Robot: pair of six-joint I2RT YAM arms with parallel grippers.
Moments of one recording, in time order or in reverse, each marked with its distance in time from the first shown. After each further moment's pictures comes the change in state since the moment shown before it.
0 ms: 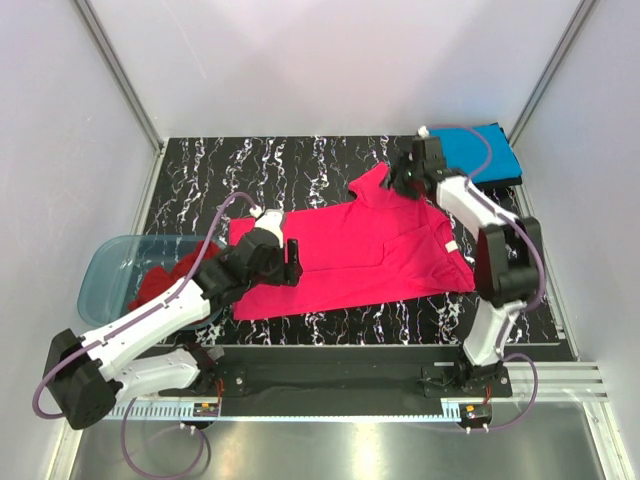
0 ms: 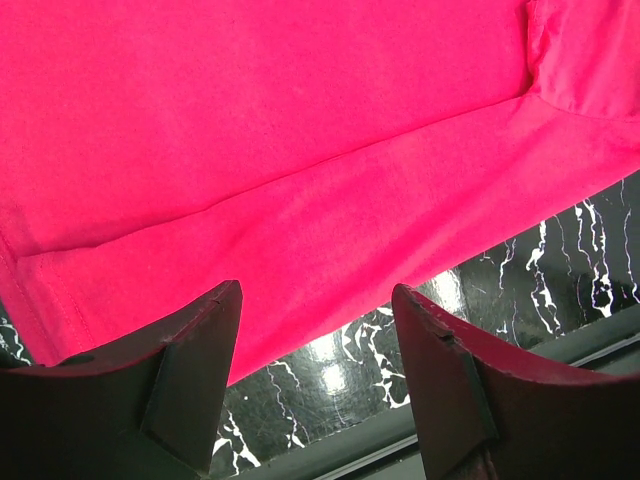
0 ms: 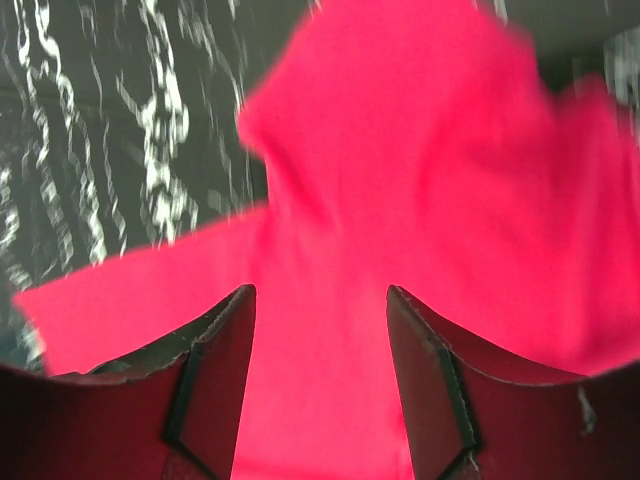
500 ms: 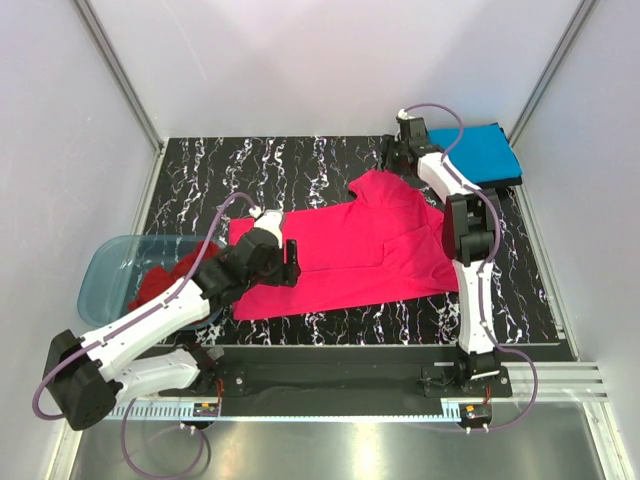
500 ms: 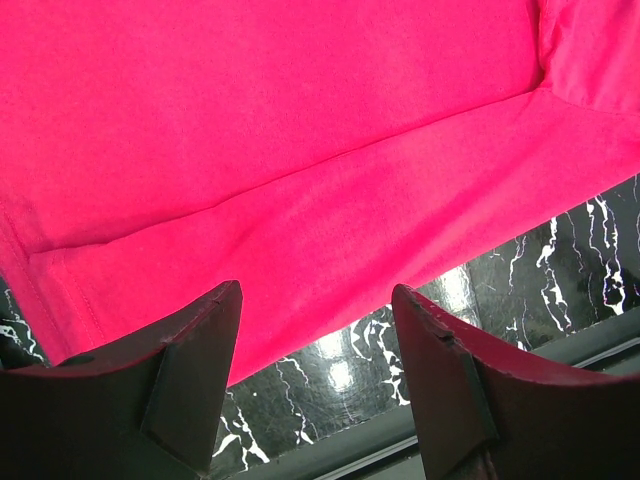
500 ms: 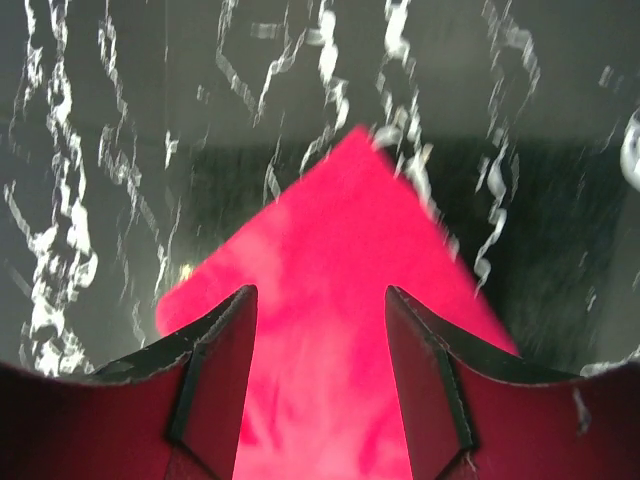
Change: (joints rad) left arm 0.006 -0.005 0.000 -0.016 0.000 0.016; right arm -0.031 0.557 0.634 -0.067 0.003 -0.280
